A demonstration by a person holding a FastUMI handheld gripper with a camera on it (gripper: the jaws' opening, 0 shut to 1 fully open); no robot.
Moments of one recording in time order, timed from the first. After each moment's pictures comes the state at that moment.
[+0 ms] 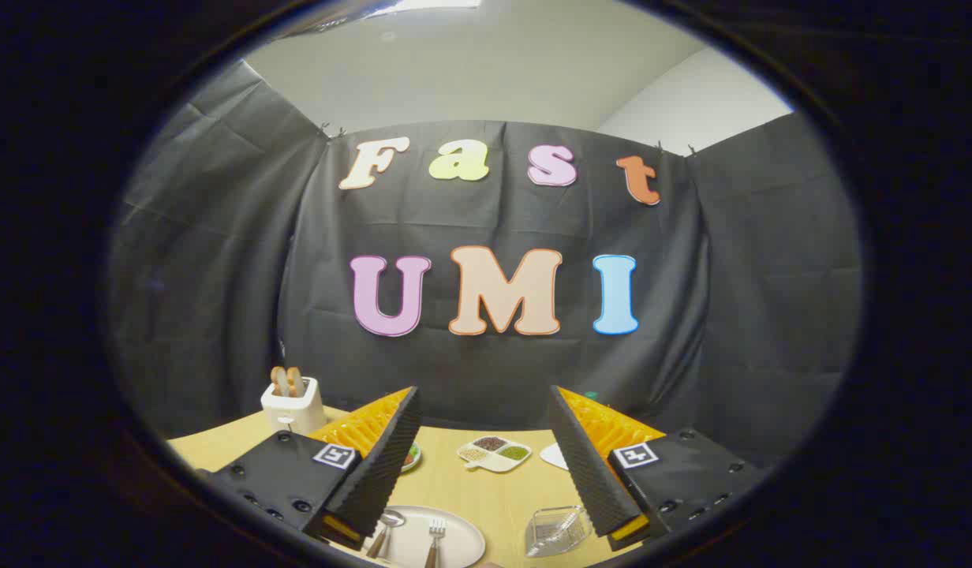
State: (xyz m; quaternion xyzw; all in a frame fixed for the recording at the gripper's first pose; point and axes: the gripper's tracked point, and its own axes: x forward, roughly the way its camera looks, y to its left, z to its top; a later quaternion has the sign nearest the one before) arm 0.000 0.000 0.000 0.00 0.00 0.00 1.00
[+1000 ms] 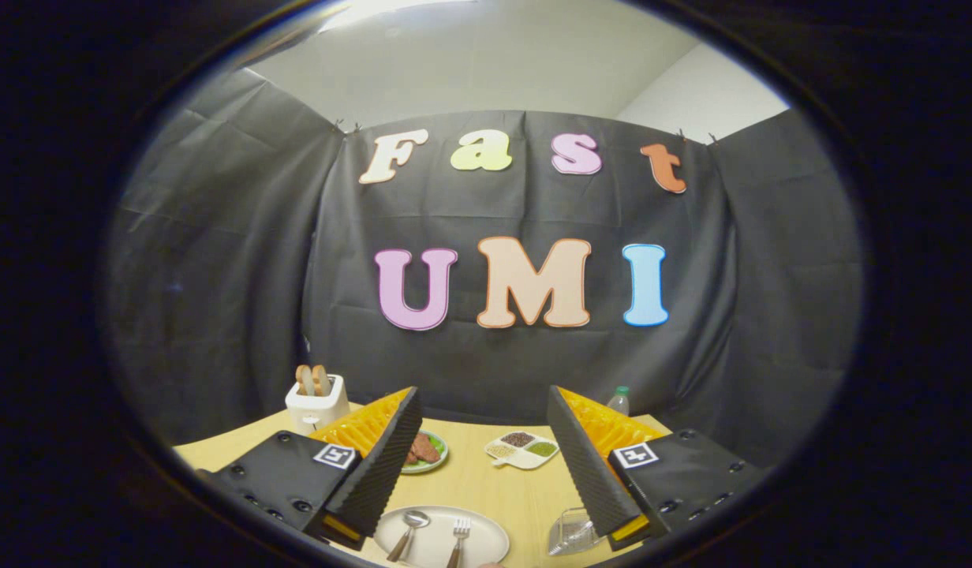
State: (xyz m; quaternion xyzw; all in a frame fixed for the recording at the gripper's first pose) arm 0.014 0.026 -0.007 0.01 0.03 0.04 1.00
